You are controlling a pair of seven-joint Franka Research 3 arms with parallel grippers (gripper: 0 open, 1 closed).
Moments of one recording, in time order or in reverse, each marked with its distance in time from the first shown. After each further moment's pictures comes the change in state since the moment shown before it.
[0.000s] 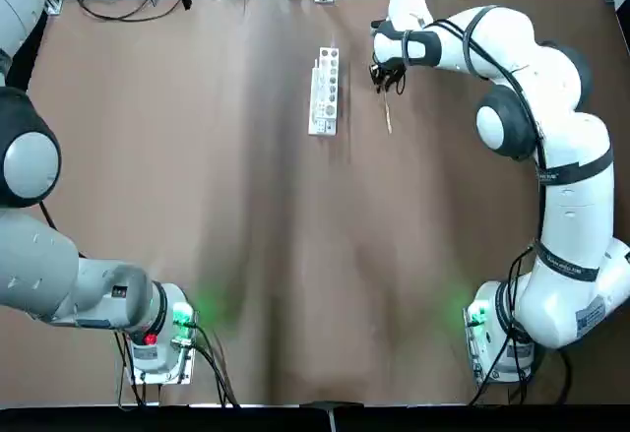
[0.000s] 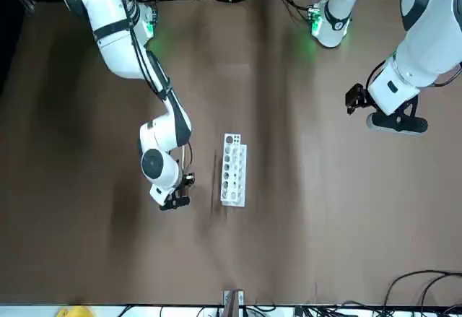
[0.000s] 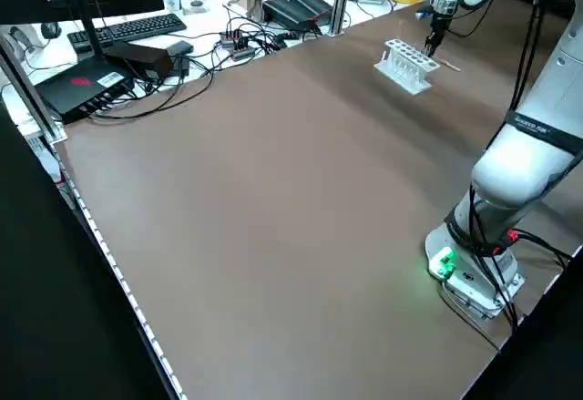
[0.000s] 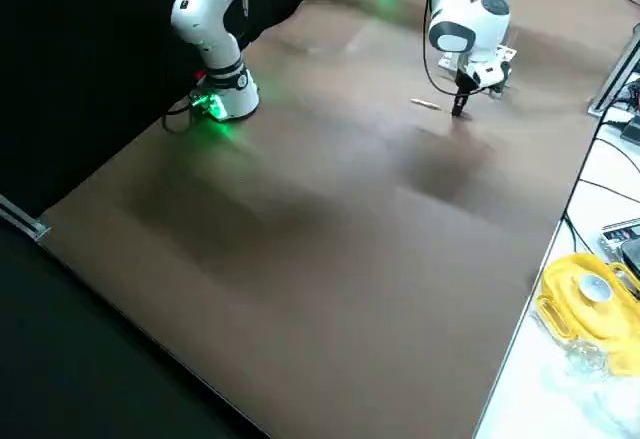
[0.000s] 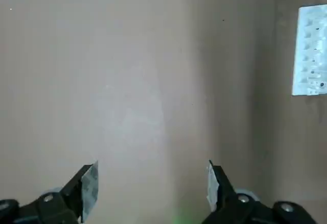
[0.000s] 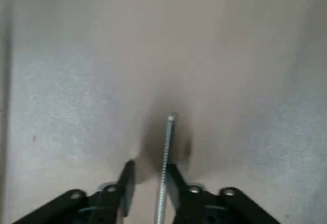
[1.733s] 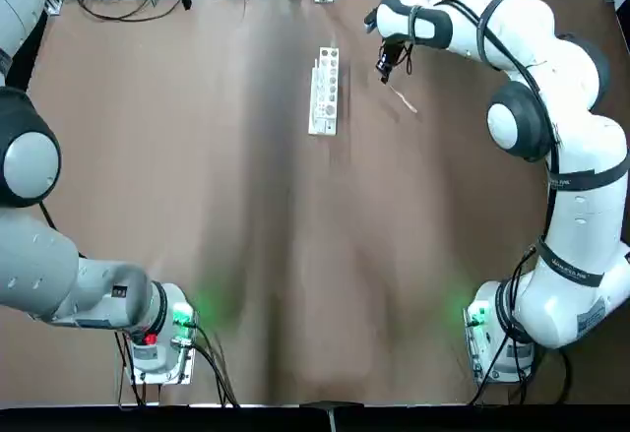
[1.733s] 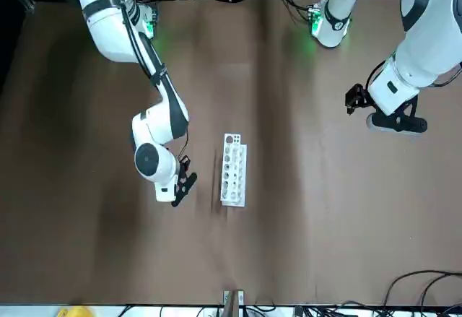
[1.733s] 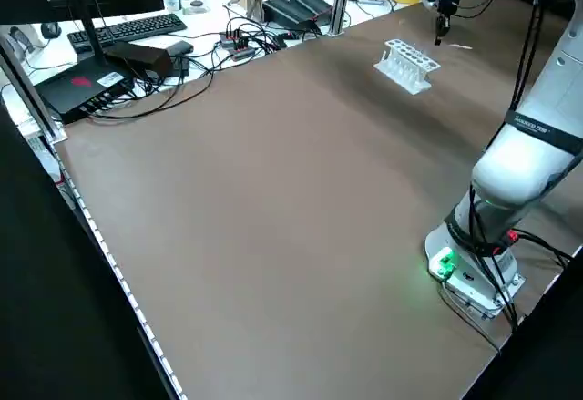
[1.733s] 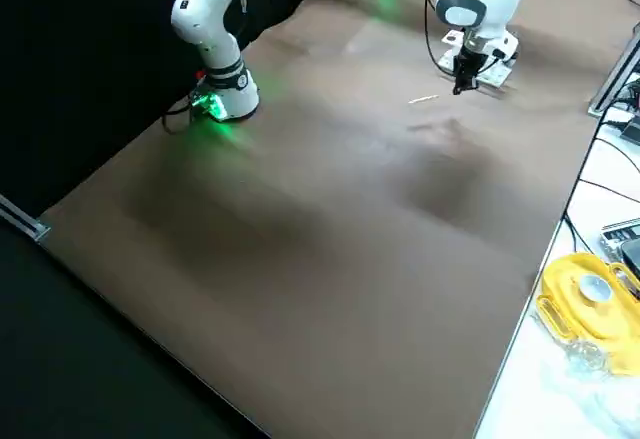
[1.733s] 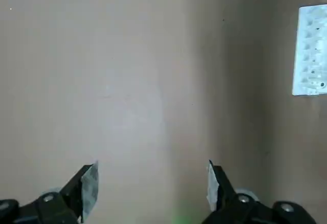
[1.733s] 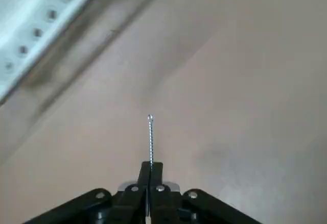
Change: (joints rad) left arm 0.000 0.000 0.000 -0.001 0.000 0.001 0.000; right arm 0.000 -0.096 0.002 0.027 0.017 -0.190 -0.627
